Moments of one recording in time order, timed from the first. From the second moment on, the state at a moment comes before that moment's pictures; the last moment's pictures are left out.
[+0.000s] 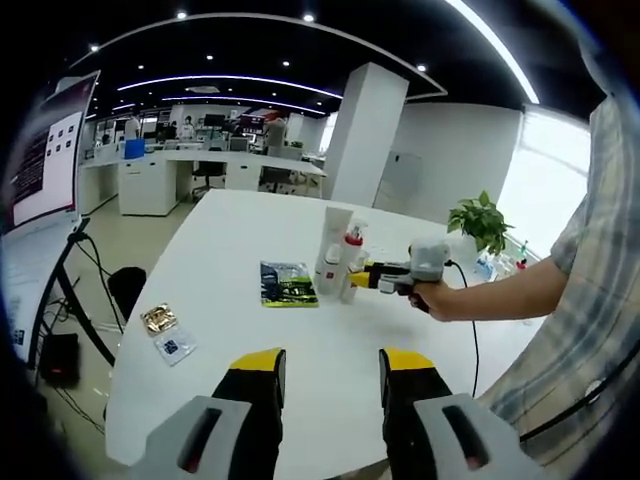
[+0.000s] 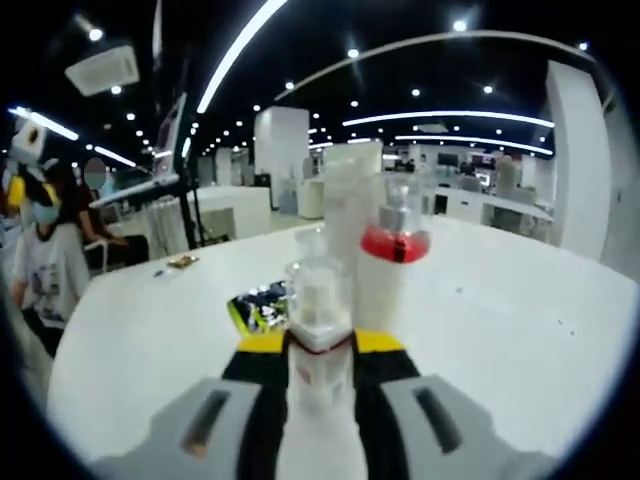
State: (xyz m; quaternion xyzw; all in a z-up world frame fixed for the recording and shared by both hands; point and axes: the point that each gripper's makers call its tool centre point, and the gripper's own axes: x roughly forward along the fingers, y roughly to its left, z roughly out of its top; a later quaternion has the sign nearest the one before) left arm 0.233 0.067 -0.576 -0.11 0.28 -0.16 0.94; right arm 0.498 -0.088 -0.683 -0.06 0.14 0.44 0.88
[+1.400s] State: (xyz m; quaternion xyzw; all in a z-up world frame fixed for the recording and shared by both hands) left arm 0.247 0.042 -0.582 -0.13 0.29 -0.17 0.93; right arm 0.513 -0.111 -0.700 -0.05 0.21 0.42 0.88
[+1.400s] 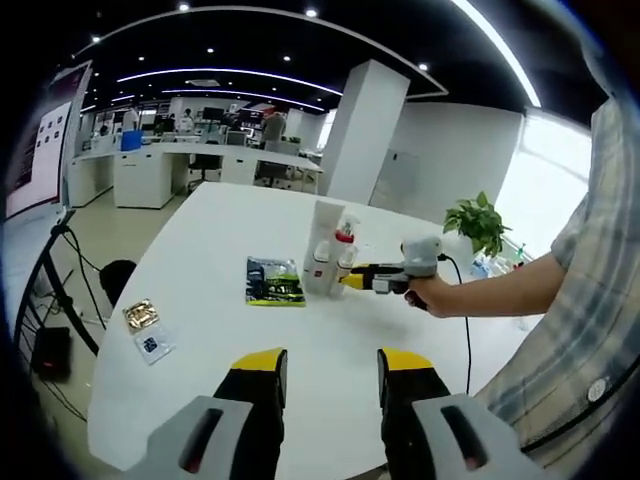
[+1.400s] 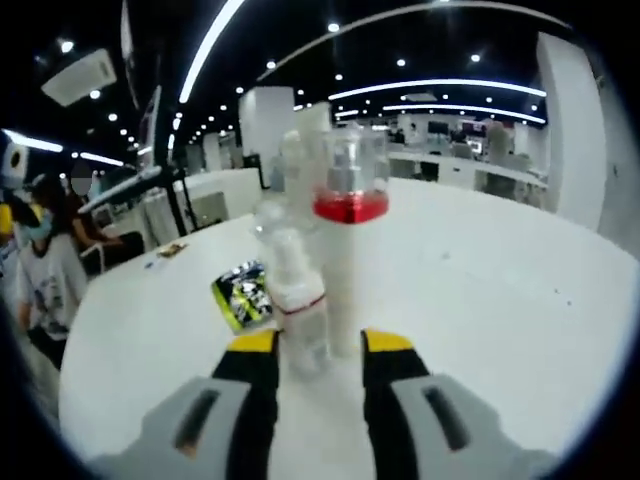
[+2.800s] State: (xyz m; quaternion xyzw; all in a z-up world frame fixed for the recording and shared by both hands) left arm 0.248 0.047 -0.588 -0.14 0.29 -0.17 0.93; right arm 0.509 -0.127 -0.694 -0.04 0.23 0.40 0.89
